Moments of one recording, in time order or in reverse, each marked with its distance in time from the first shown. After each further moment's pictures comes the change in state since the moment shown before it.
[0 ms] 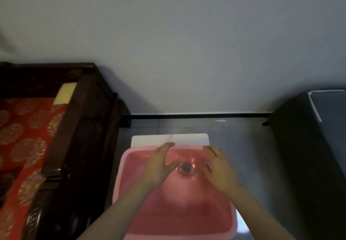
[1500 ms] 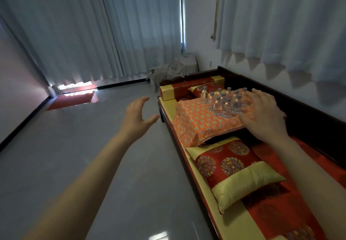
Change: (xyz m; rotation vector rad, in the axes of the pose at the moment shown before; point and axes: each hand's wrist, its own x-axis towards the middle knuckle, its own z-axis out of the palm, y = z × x) left_hand -0.845 -0.300 -0.576 0.415 1.384 -0.737; right_hand -0.275 -0.920 0.182 0.112 0.203 -1.286
